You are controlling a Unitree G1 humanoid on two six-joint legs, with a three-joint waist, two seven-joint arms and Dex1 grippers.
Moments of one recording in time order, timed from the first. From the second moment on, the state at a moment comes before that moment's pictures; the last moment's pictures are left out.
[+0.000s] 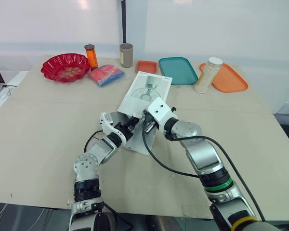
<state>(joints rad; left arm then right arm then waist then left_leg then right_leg) -0.44 -0.15 0.35 0.02 -1.08 0.90 0.04 -0.59 -0.27 0.30 -0.15 -0.12 0.61 0.47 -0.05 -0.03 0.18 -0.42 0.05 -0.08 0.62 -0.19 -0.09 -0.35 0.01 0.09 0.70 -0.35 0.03</state>
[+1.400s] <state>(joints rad) -0.35 0.11 0.32 -0.07 -1.37 0.91 0.16 -0.60 -0.27 0.31 -0.16 -0.14 0.62 0.48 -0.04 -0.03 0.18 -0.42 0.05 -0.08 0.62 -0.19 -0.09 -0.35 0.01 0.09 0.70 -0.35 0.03</state>
